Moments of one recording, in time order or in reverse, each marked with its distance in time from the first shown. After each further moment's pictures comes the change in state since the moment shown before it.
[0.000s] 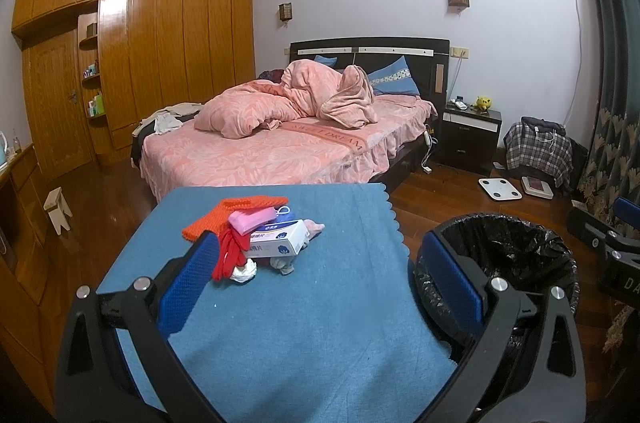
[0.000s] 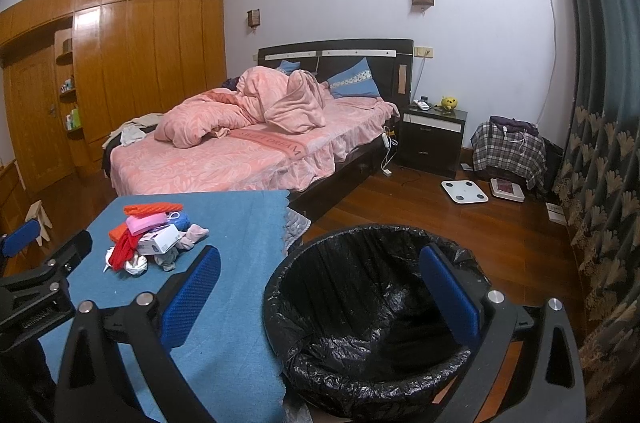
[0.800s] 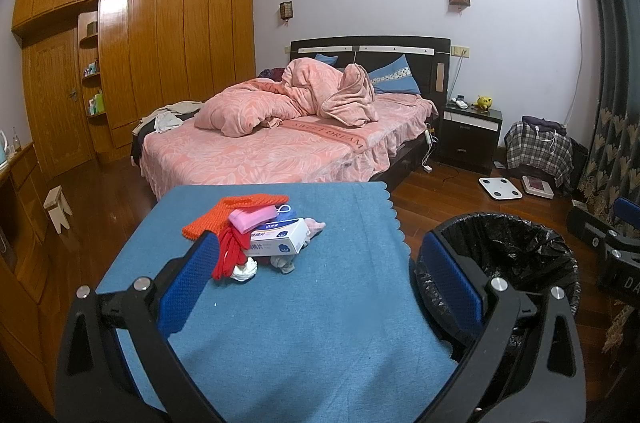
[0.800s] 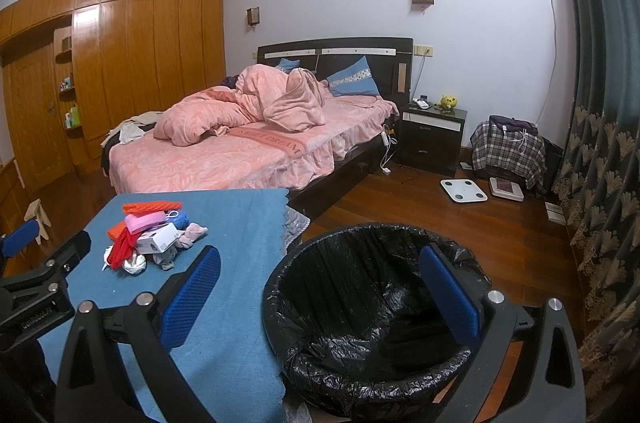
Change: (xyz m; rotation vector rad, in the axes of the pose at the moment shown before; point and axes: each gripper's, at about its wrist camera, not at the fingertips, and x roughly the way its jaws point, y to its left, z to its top) left arm 0.001 0.000 0.001 0.000 0.005 -0.001; right arm 0.000 0.000 0.000 -0.001 0.004 0.001
